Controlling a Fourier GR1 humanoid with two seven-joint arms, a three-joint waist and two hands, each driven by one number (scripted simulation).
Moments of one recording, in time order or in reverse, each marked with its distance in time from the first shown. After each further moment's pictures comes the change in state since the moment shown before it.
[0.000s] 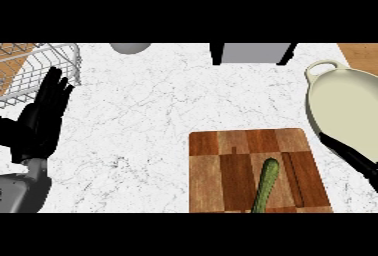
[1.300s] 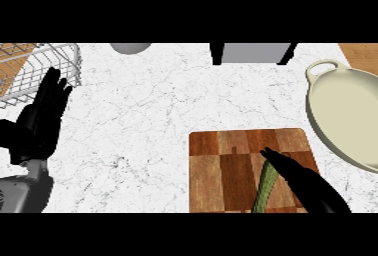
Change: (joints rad) left arm 0.011 -0.085 0.085 -0.023 -0.087 -0.076 0.036; right arm -0.126 0.301 0.260 0.008 0.412 0.171 0.488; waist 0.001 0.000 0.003
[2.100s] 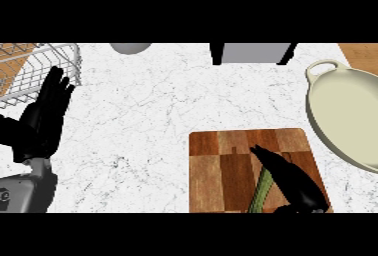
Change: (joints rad) left arm -0.015 -0.064 0.050 -0.001 -0.070 -0.053 0.020; right arm -0.037 0.169 -0.037 0.177 0.163 0.030 -0.063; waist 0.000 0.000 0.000
